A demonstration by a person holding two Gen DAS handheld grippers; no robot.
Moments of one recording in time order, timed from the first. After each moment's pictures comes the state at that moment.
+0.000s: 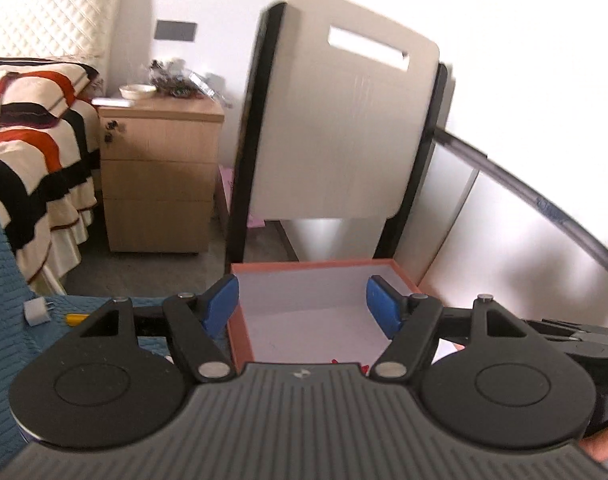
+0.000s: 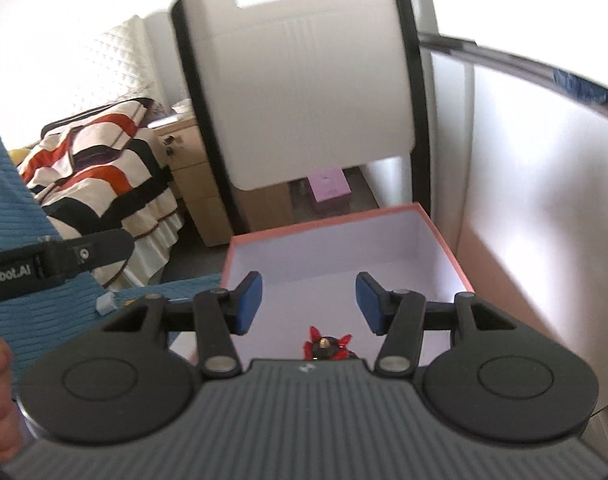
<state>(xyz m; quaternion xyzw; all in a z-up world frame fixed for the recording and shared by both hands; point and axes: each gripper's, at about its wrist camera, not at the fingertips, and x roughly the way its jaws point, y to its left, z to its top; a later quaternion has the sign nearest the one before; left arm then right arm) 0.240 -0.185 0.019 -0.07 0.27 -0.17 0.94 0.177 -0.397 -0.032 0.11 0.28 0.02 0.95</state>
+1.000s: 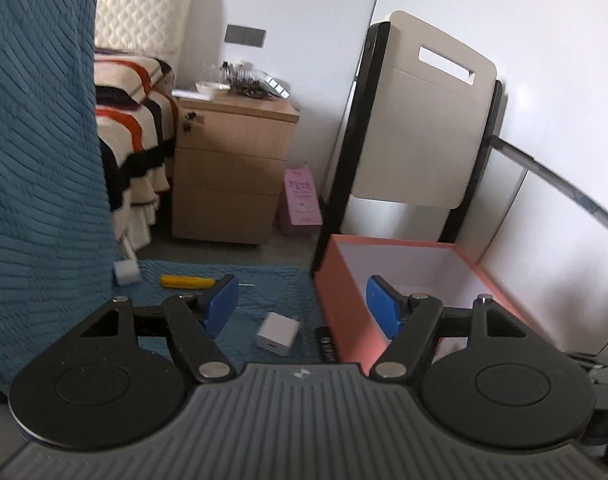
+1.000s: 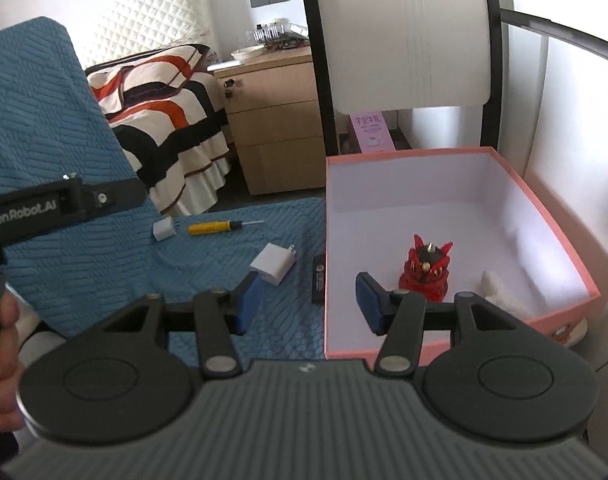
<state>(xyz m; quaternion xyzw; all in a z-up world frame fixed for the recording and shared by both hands) 0.140 -0.049 -0.018 -0.08 0.27 -0.10 0.96 0.112 -0.276 -0.062 0.08 0.32 0.06 0.94</state>
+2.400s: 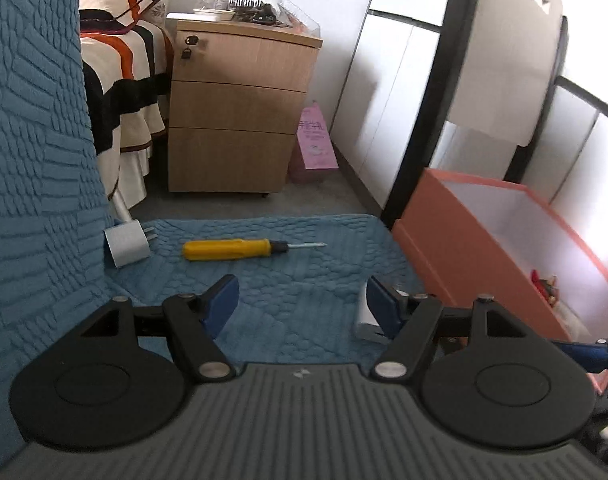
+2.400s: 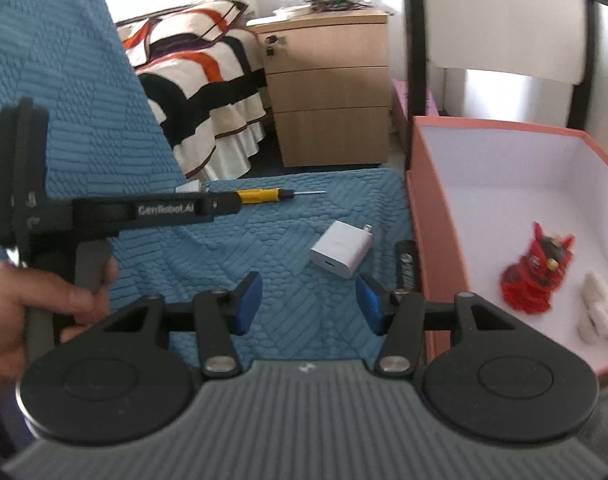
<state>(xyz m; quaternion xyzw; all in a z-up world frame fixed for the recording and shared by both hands) 0.309 0.038 -0.165 -0.07 0.34 -0.14 0.93 0.191 -0.181 -0.132 0.04 0.35 0.11 0.93</state>
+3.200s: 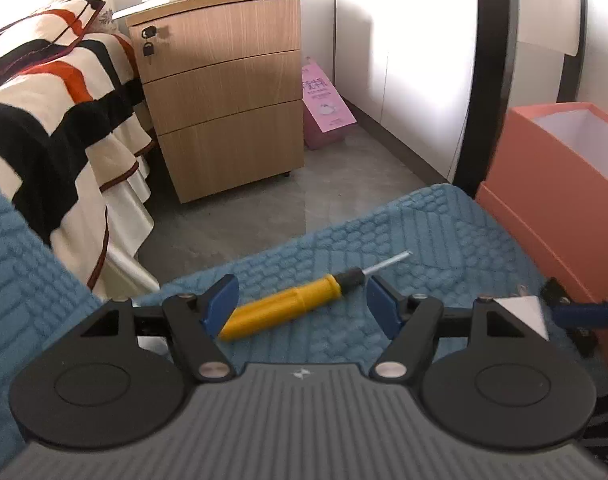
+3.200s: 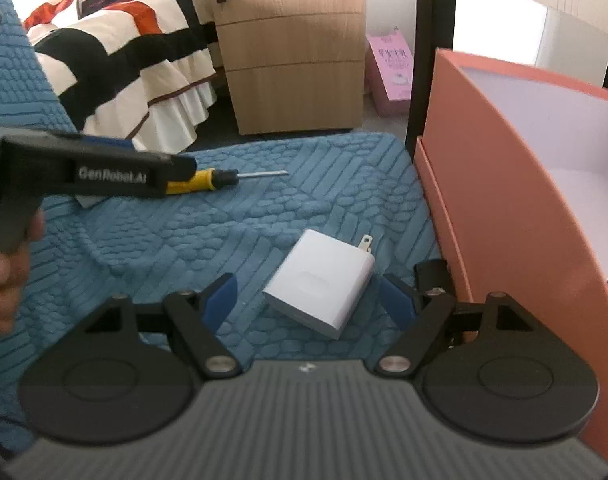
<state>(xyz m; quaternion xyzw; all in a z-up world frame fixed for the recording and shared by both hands) 0.449 0.022 -0.220 0.09 0.38 -0.15 0.91 0.313 -0.161 -0.215 0.04 0.40 0.05 0.91</state>
